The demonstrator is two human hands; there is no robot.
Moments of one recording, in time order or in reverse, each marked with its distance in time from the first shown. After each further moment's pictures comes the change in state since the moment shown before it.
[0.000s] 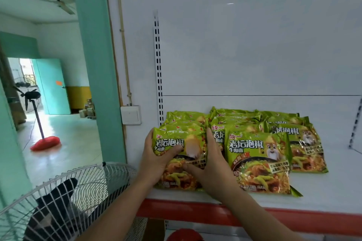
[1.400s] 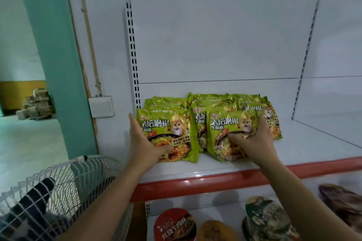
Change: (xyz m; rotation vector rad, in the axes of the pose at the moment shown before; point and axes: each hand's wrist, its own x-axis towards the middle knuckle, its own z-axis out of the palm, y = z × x) left_hand 0.015 -0.025 -0.006 0.233 -0.104 0.104; right_hand -0.034 0.042 -0.077 -0.081 0.481 0.417
